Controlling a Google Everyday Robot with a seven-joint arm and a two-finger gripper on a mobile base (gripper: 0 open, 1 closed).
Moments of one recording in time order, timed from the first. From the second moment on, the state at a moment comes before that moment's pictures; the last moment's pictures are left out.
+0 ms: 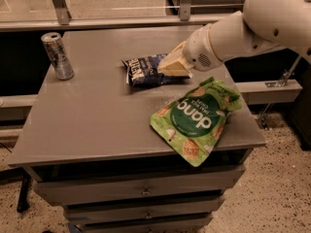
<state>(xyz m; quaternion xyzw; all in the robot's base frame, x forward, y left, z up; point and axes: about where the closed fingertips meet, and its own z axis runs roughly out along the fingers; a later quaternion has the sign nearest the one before) 0.588 -0.031 0.913 -0.55 0.71 0.19 0.40</state>
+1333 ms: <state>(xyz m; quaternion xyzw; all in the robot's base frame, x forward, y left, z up) 0.630 -0.013 0.871 -0.53 0.71 0.16 0.43</state>
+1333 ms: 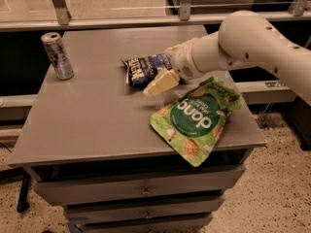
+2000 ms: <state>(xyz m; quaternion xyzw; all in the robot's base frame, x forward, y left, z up) 0.653 -0.005 0.862 -0.52 0.71 0.14 0.45</state>
